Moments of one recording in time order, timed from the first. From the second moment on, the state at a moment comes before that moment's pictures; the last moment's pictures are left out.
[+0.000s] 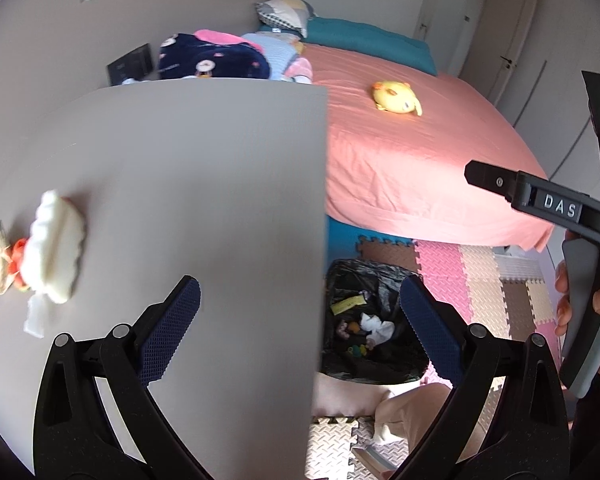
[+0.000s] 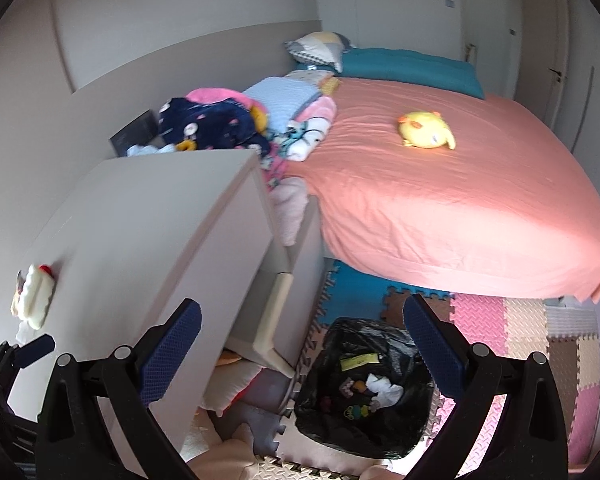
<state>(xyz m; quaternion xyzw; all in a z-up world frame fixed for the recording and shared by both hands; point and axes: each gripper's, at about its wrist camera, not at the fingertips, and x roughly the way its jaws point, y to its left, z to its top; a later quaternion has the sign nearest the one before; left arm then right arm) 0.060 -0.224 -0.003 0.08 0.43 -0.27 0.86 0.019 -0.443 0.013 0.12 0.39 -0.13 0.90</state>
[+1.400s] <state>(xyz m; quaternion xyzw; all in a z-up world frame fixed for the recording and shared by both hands) 0.132 0.015 0.012 -0.03 0.41 -0.08 0.91 0.129 -0.201 0.013 0.07 0.43 0.09 0.90</state>
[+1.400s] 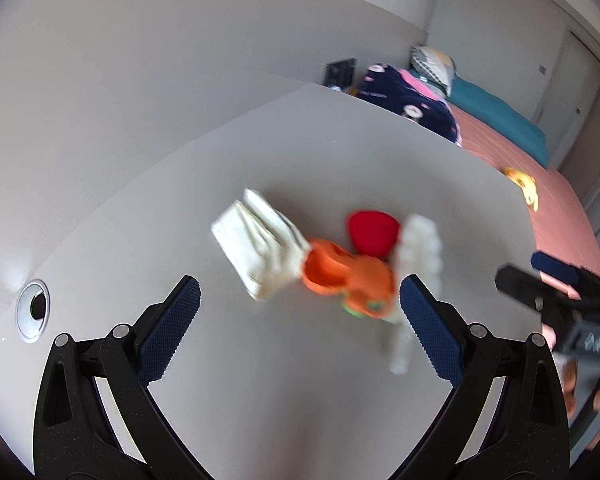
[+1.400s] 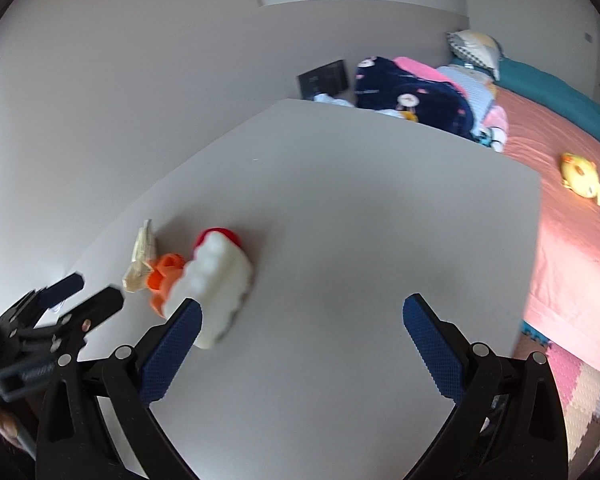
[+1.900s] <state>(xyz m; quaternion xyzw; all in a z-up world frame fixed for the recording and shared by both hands) 0.189 0.036 -0.018 -0.07 0.45 -0.06 0.89 0.161 -0.146 -0.015 0.05 0.46 0.13 0.88</state>
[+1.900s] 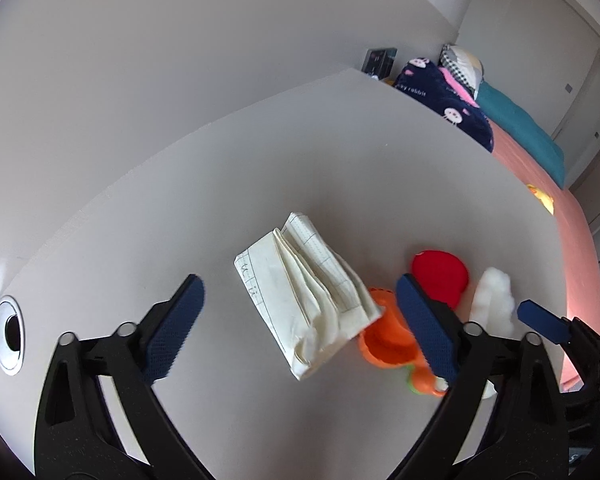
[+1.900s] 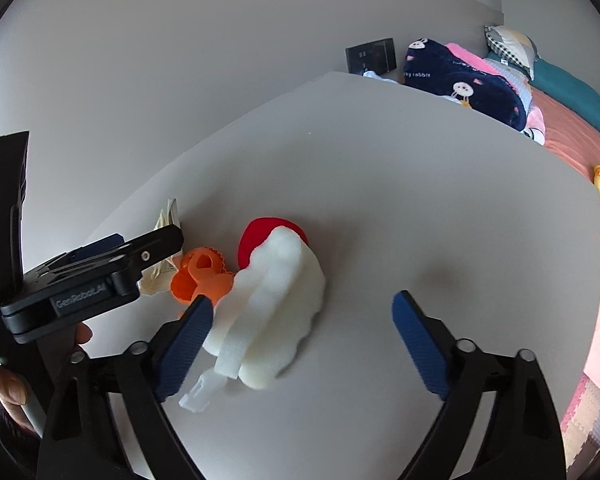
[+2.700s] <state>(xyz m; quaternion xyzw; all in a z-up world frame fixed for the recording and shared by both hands) 0.174 0.031 -0.004 -0.07 0.44 -0.07 0.89 0.142 -0.159 0.000 0.07 0.45 0.16 0.88</state>
